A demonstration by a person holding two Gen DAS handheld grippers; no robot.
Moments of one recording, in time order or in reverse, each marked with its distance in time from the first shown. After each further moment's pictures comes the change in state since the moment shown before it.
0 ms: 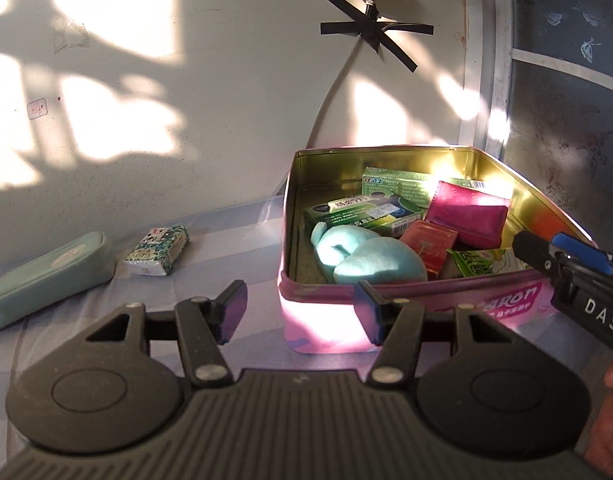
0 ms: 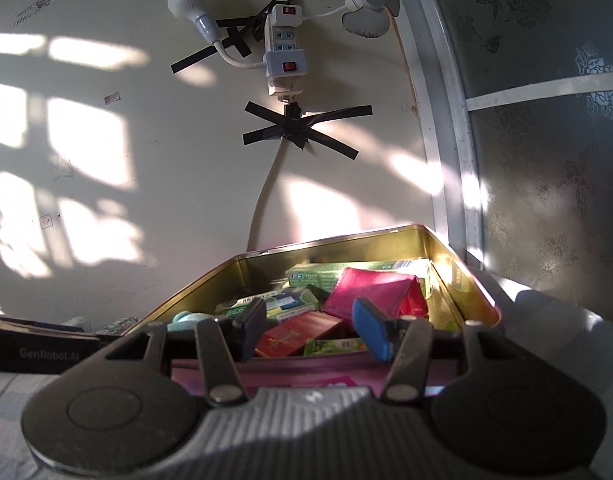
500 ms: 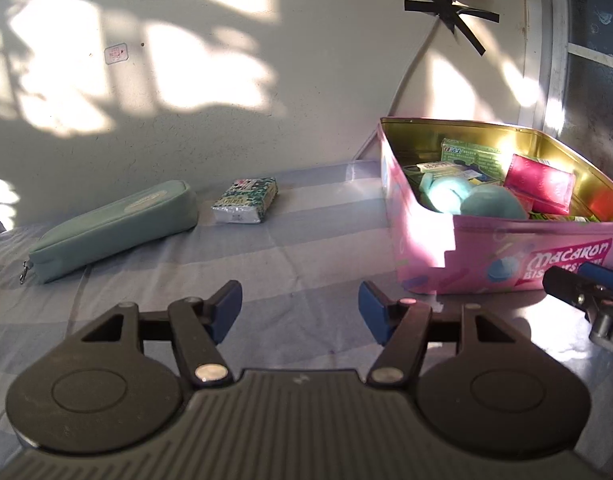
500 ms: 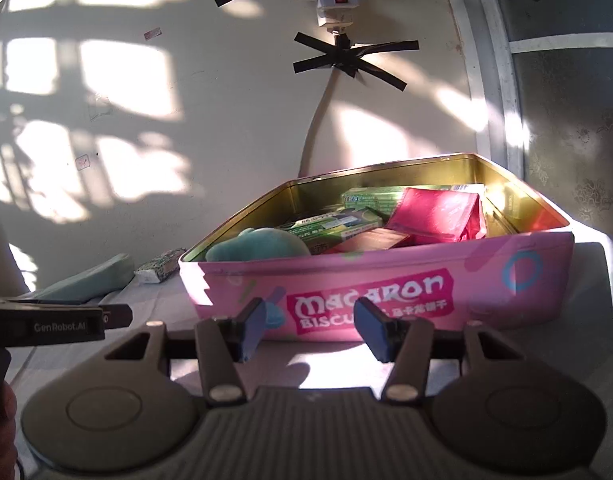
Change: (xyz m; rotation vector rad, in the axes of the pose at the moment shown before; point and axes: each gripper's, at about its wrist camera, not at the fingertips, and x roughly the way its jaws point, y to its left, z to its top) left arm -0.008 0.064 -0.038 -0.062 0.048 0.119; right arm 0.004 0.050 -0.031 -0.041 0.199 0.101
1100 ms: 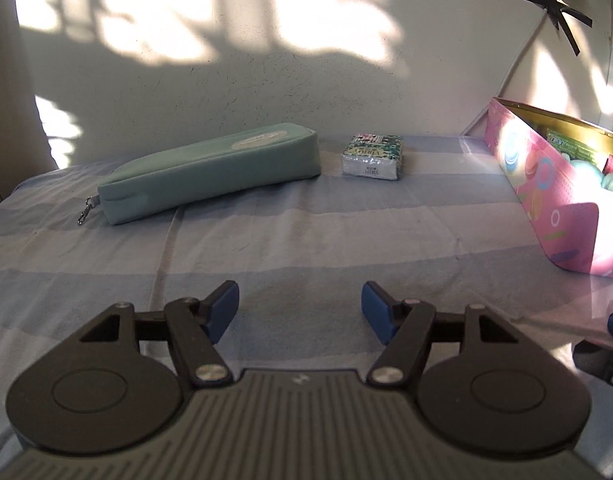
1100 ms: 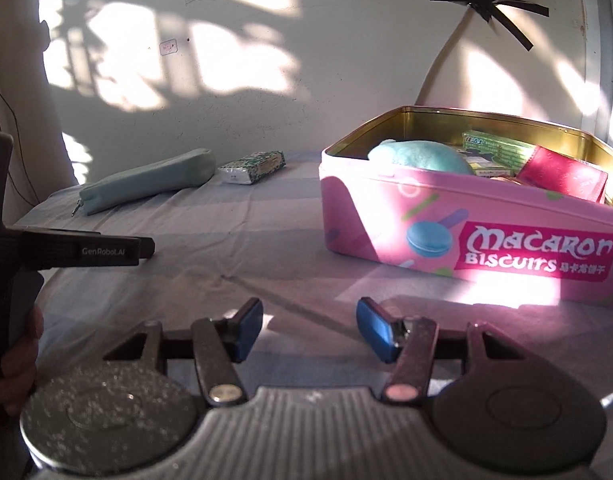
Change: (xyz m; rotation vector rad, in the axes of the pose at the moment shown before) left arm 0.026 0.086 -0.026 -0.121 0.066 0.126; right arm 0.030 0.081 -0.022 -0.208 0.214 0.138
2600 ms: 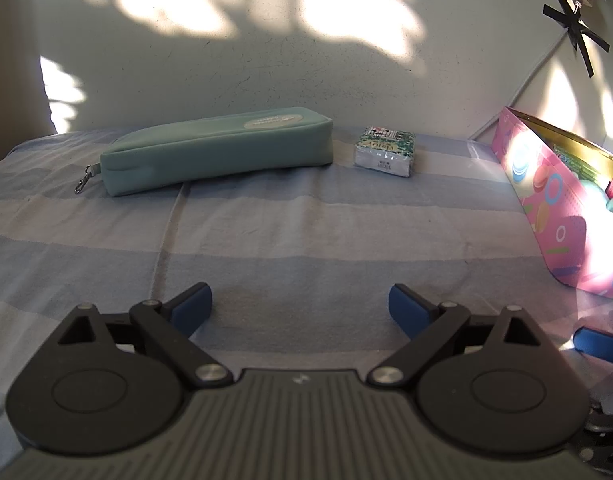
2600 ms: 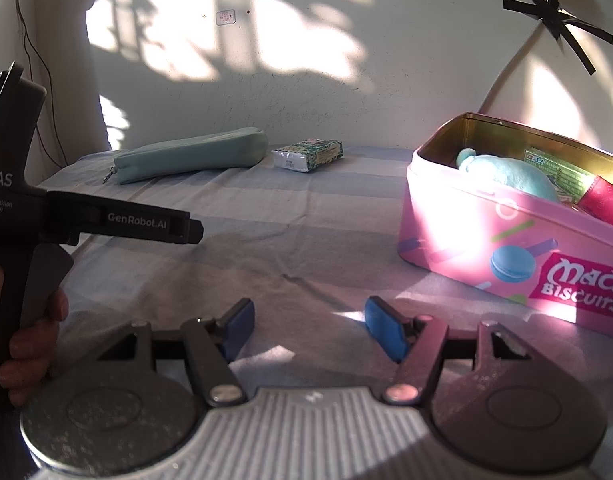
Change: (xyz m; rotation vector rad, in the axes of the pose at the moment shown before) left arm 0.007 0.013 0.000 -0.083 0.044 -0.034; right arm 0.019 0.035 0.007 -0.119 0.033 0.044
